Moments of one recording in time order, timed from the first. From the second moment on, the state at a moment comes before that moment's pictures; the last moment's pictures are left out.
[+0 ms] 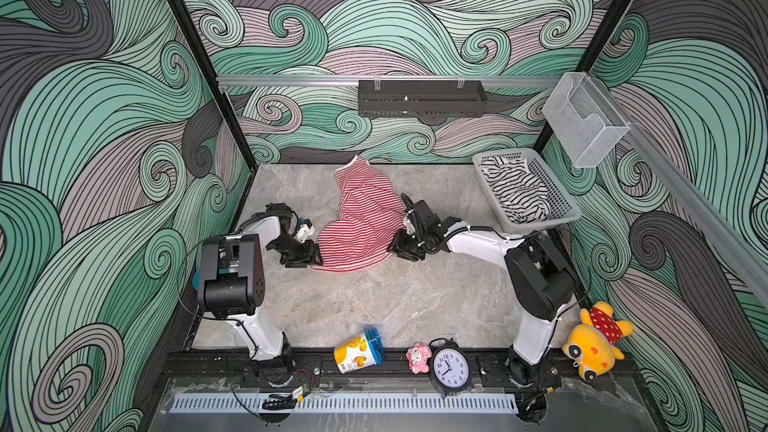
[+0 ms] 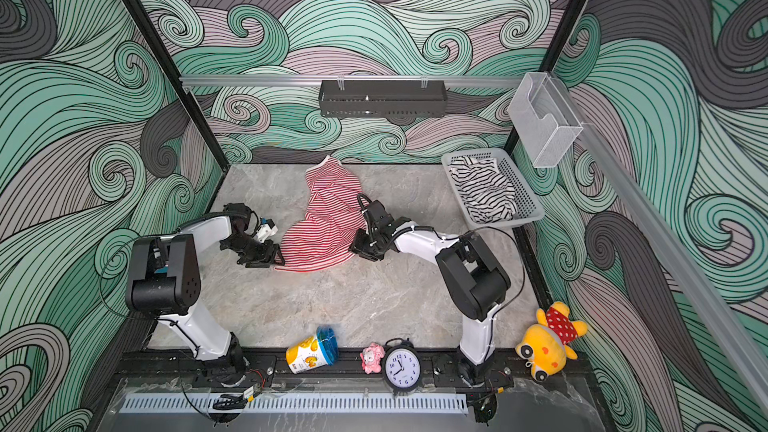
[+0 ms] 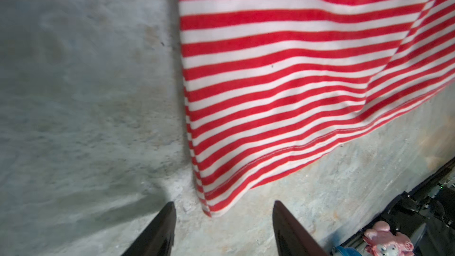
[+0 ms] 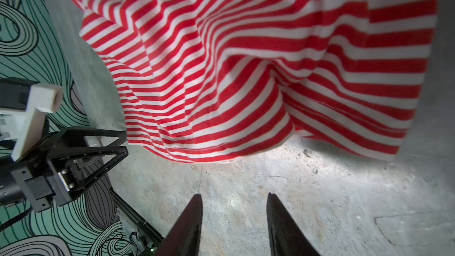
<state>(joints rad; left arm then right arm) 0.11 1.74 1.03 -0.87 0.40 0.19 0.66 1.84 1.19 -0.36 -0.35 0.88</state>
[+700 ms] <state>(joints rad) 0.03 1.77 1.04 -0.84 0.32 0.17 0.66 1.83 1.16 -0.33 -0.34 0.88</state>
